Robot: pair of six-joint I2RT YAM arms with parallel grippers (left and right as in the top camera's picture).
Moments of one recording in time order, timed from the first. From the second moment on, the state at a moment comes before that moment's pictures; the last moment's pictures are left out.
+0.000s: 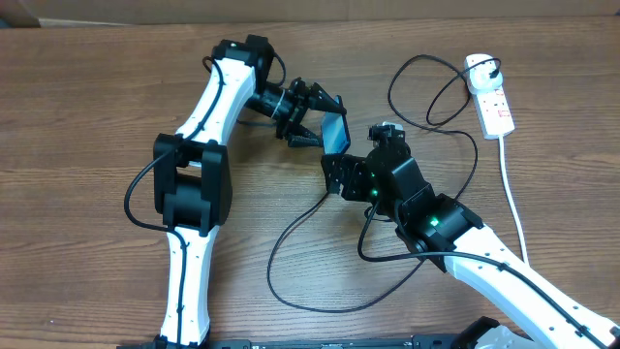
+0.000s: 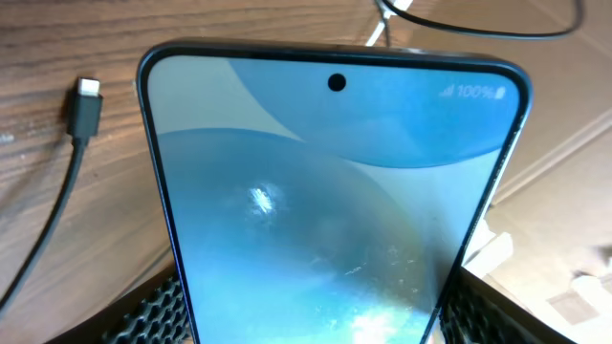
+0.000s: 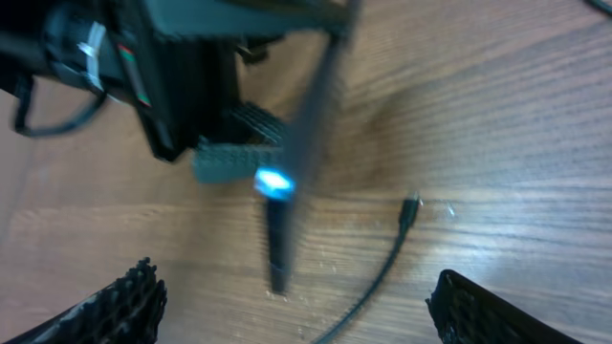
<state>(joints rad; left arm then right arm) -0.24 2.47 2.17 -1.36 1.16 -0.51 0.63 1.29 0.86 -0.24 0.05 0.74</state>
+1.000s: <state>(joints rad) -0.28 2.47 2.17 -1.28 1.11 -0.76 0.63 1.43 0.86 -0.12 0.26 0.92</state>
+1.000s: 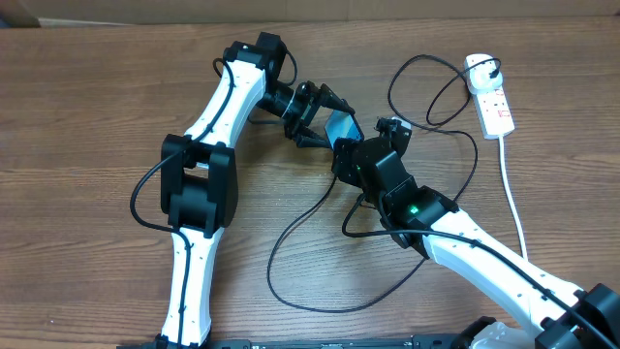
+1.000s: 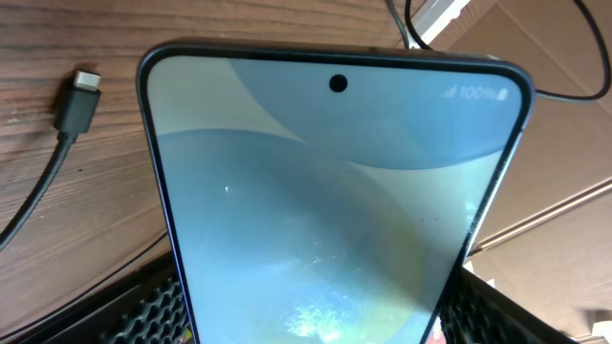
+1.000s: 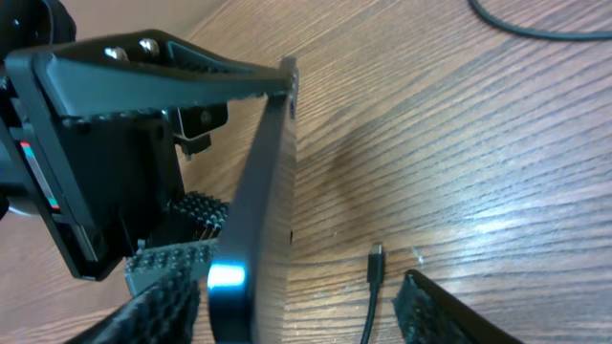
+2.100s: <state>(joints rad) -0.30 2.47 2.17 -1.28 1.08 -0.75 0.59 1.48 0.86 -0.06 0.27 0.91</state>
